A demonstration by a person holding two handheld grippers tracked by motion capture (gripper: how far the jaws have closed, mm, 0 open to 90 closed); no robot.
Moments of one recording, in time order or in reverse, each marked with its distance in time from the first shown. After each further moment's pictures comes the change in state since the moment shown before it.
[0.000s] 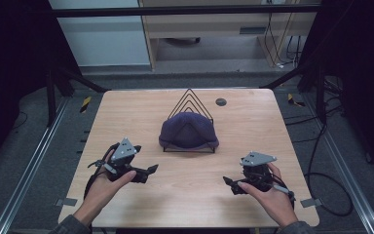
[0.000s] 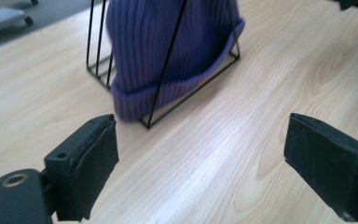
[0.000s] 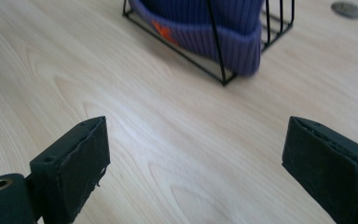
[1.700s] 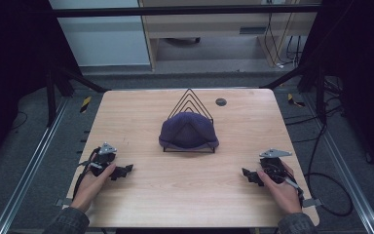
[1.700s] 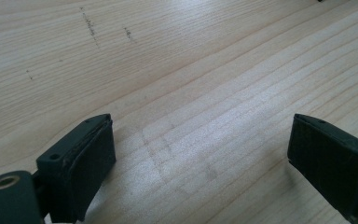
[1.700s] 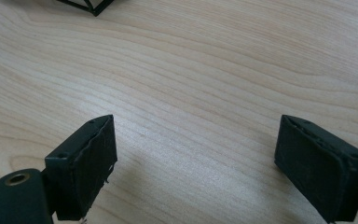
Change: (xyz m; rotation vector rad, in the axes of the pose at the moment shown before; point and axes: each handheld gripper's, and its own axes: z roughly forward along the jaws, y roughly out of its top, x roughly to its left) left arm 0.094 -0.098 0.035 0.203 0.157 -0.217; right arm -0.072 -0.054 0.030 0.068 -0.111 0.271
